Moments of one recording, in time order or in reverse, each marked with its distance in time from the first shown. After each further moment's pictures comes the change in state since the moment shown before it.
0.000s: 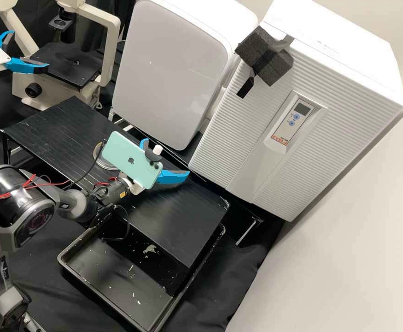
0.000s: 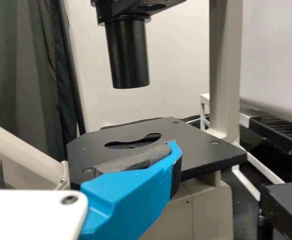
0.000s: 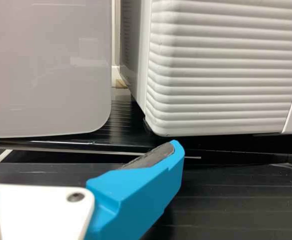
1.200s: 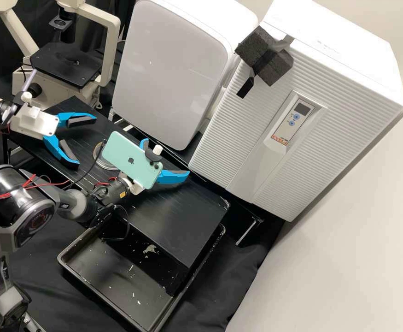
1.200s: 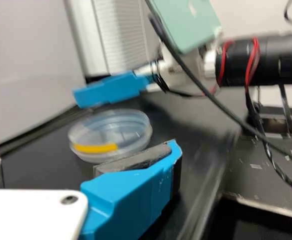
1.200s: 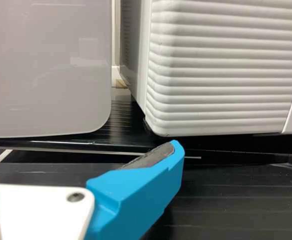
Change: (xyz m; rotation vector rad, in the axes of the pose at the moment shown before) left arm 0.001 -0.044 0.176 0.134 -0.910 -0.279; right arm 0.000 0.000 0.000 0.000 0.000 0.000
